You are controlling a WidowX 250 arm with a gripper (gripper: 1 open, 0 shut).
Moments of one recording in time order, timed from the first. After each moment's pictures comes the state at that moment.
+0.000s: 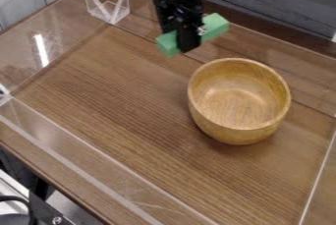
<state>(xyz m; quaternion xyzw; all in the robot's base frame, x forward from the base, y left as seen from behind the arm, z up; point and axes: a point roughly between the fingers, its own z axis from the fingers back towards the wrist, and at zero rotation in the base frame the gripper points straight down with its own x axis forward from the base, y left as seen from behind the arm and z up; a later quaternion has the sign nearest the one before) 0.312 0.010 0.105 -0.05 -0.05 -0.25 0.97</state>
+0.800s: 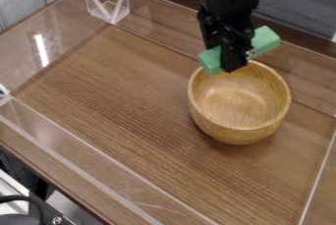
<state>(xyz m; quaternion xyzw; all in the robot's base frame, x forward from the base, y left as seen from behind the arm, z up) 0.300 -0.045 0.116 -0.05 -0.10 -0.29 0.95</state>
